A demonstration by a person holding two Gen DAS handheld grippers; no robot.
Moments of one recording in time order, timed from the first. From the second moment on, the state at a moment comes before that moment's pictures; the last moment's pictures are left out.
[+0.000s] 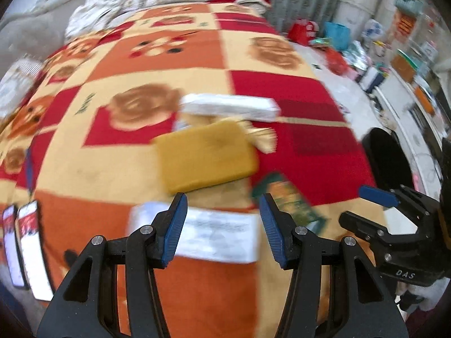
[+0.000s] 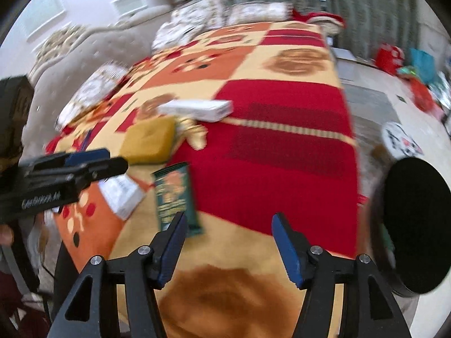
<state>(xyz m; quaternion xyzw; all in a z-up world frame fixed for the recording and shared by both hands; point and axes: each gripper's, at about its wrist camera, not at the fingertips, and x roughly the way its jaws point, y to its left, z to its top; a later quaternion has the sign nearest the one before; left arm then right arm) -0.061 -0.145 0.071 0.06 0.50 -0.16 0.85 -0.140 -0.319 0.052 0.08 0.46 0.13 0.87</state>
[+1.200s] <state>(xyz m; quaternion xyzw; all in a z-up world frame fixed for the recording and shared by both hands) -0.024 -0.053 0.035 -0.04 0.55 -0.12 0.82 -0.101 -0.208 0.038 -0.02 0.47 0.23 0.85</state>
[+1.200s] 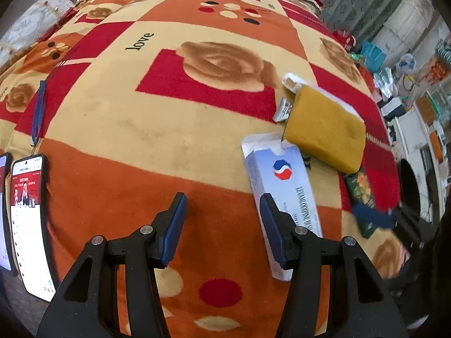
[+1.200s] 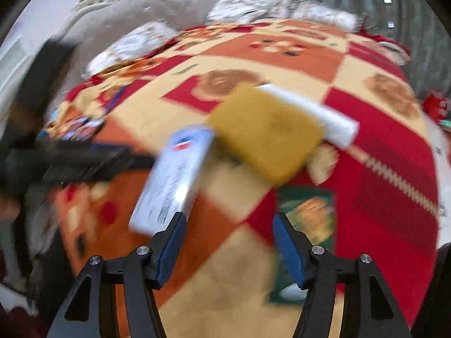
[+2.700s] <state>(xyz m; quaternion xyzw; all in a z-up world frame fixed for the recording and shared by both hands) -0.095 -0.154 0.083 0.01 0.48 -0.19 0.86 -0.148 -0.330 0.068 0.06 0.40 0.12 0.91</state>
